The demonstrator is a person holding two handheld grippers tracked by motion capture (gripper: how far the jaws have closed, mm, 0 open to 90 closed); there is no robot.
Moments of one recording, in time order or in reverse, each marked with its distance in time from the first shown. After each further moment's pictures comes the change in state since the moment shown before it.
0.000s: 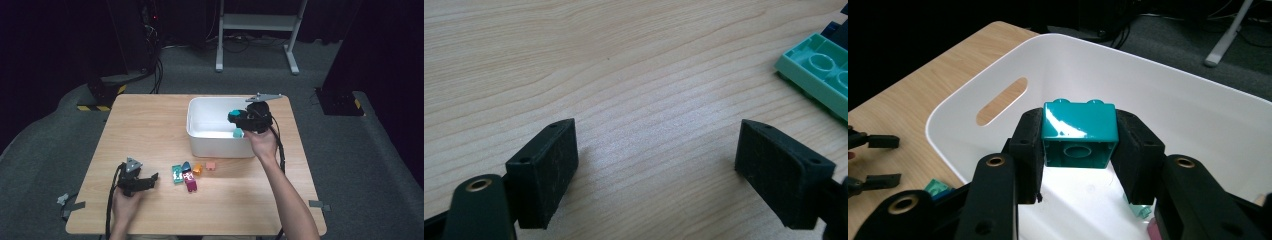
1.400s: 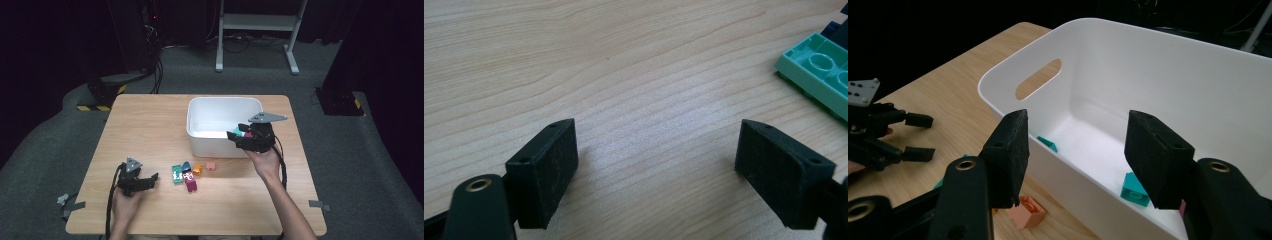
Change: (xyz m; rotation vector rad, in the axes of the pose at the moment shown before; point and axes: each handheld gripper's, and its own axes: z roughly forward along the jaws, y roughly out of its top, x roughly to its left) left arm 0.000 0.000 0.000 0.000 -0.001 -0.001; right arm 0.027 -0.042 -0.026 -0.060 0.063 -0.037
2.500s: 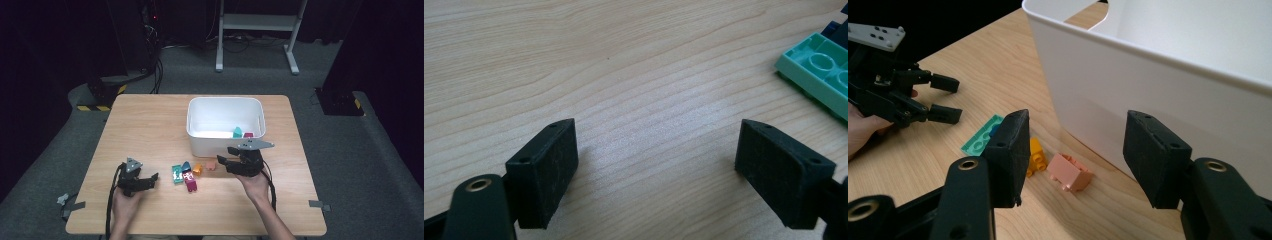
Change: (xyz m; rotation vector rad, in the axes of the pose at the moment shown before) left arm 0.000 0.000 0.000 0.001 0.002 0.003; right arm 0.032 -0.065 0.024 0.011 0.063 0.012
